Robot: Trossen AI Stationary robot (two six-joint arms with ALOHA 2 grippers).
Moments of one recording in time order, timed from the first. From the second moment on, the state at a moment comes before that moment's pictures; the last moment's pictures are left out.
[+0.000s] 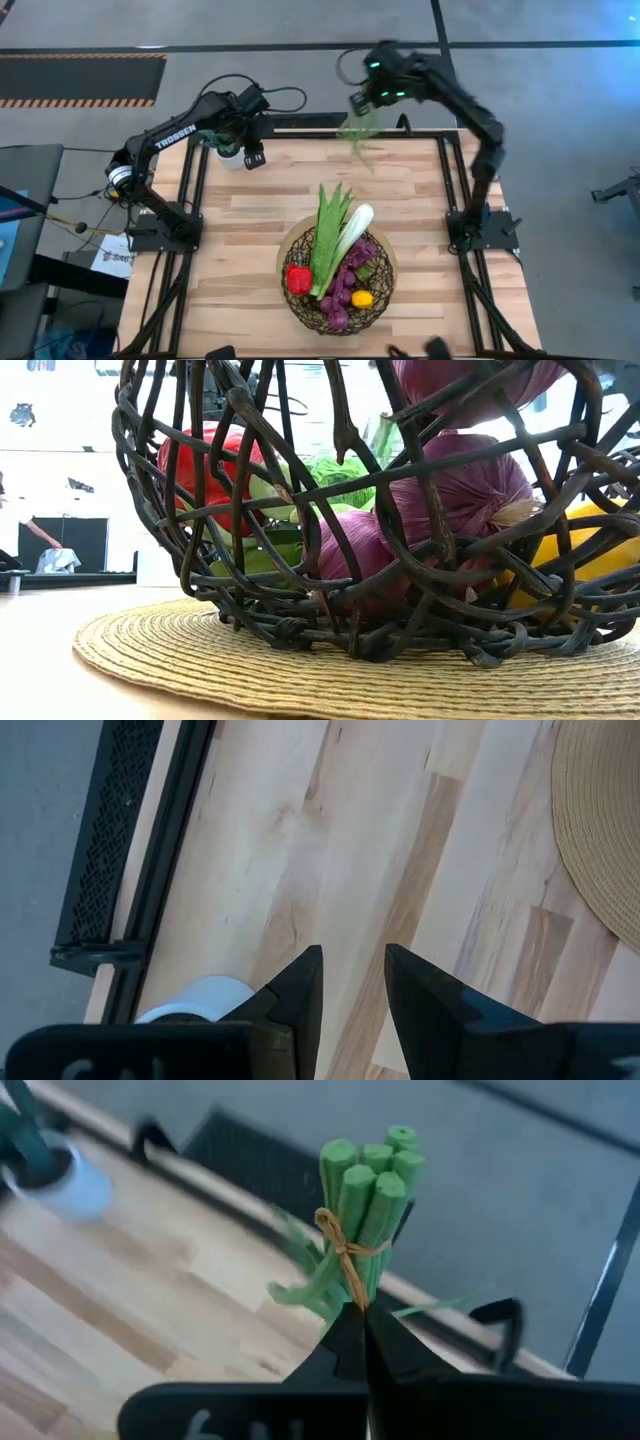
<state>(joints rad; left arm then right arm) 0.70 1.54 1.49 -1.20 0.08 0.37 -0.57 1.86 2.34 -1.39 0.26 0.39</state>
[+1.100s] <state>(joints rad) 0.70 1.54 1.49 -1.14 0.01 0.26 0.37 1.52 2.34 -1.10 0.35 0.53</state>
